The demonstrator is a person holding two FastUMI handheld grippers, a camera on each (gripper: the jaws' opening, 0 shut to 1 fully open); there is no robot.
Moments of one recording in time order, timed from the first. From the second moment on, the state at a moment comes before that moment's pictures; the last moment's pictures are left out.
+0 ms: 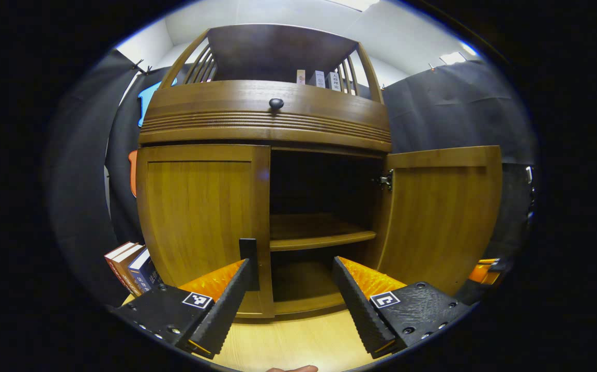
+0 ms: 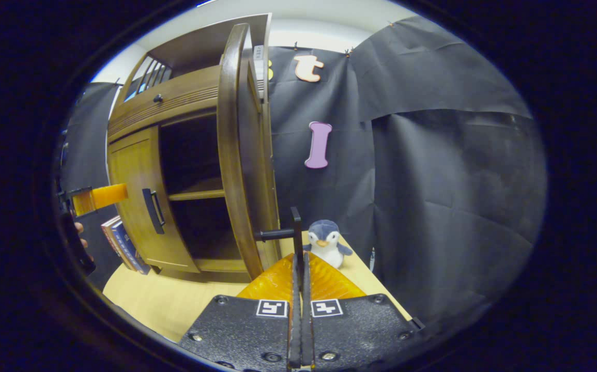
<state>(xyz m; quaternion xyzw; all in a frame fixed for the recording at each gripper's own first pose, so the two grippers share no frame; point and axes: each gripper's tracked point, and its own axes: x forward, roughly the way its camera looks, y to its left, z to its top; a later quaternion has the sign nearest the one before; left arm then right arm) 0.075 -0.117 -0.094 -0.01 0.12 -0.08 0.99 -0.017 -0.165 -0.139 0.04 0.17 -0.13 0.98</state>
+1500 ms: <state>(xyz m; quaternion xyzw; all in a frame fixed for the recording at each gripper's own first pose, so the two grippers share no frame) 0.199 -0.054 -0.202 -0.01 0.16 -0.02 0.99 -0.083 -0.133 -0.109 0.02 0.15 -0.14 0.98</state>
